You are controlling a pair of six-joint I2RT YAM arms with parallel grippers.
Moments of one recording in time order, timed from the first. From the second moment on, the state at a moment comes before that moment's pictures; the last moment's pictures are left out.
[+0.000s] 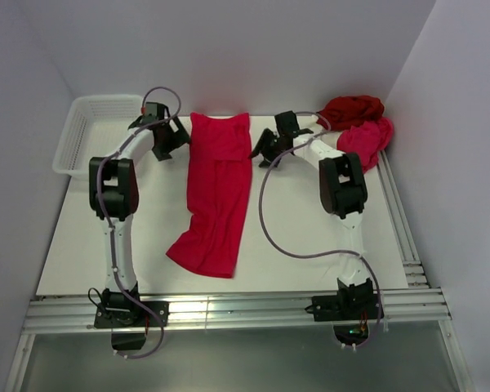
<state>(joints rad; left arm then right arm) -0.13 2.34 1.94 -0.48 0.10 -0.65 0.30 2.38 1.92 -0.47 -0.34 0.79</state>
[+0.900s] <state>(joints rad) -0.37 1.20 0.74 -0.60 0.09 -0.75 1.10 1.59 0.74 -0.13 -0.08 1.24</state>
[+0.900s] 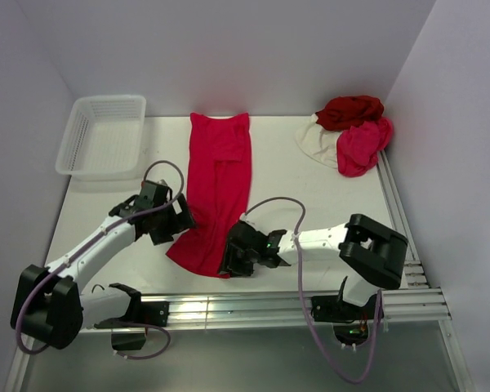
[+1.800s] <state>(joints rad) -0.47 0.94 0.48 -0.54 0.03 -1.00 1.21 1.39 0.64 -0.30 0.14 1.31</state>
